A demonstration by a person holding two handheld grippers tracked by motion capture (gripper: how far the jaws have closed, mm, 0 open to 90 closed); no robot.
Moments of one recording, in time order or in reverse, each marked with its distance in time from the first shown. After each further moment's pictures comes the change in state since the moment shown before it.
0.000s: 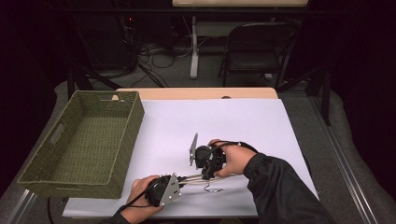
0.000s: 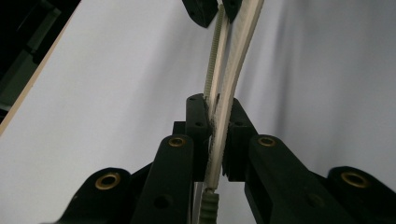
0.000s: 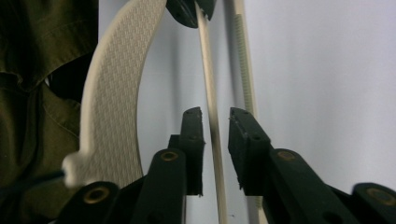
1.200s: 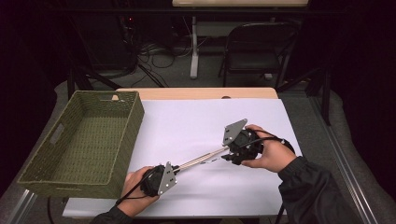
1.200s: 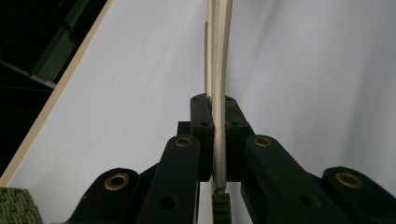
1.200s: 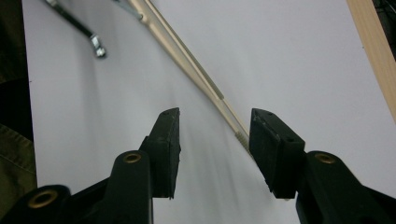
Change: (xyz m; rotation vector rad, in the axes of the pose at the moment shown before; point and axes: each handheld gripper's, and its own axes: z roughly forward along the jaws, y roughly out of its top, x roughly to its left) left arm 0.026 0.001 -0.007 0.079 0.117 -0.044; right arm 0.012 -0.067 -0.080 -0.262 -0.379 0.099
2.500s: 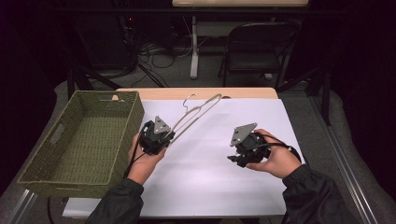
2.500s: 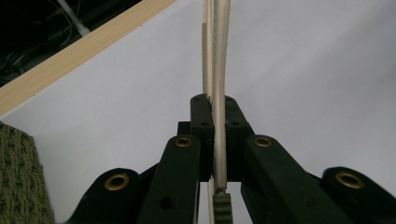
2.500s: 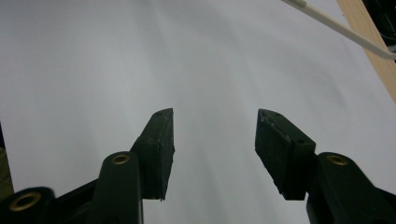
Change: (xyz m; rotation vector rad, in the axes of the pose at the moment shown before) left arm 0.101 0.026 0.028 0.039 0.040 -0.514; right arm 0.000 -0.028 0.005 -0.011 -0.078 0.108
